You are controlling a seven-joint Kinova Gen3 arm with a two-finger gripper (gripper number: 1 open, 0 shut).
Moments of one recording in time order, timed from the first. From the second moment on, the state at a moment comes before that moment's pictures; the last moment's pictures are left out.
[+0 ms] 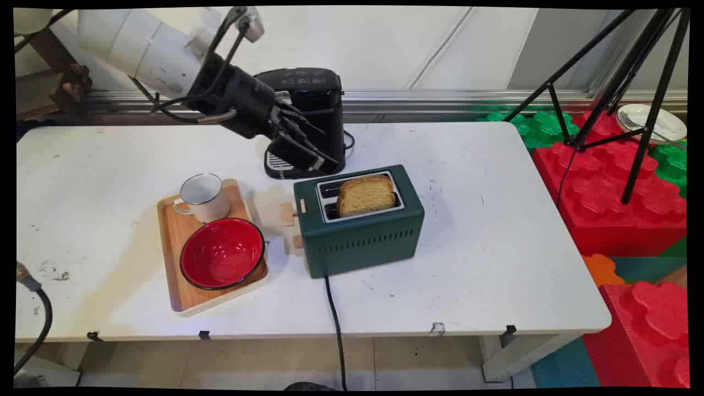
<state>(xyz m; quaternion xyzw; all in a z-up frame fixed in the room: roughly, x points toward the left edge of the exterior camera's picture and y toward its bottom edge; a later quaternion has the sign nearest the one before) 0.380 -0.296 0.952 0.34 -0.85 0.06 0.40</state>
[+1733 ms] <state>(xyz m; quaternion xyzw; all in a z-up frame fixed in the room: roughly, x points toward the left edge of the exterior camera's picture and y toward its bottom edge) 0.424 -0.239 0.926 0.32 -0.86 0.10 0.39</state>
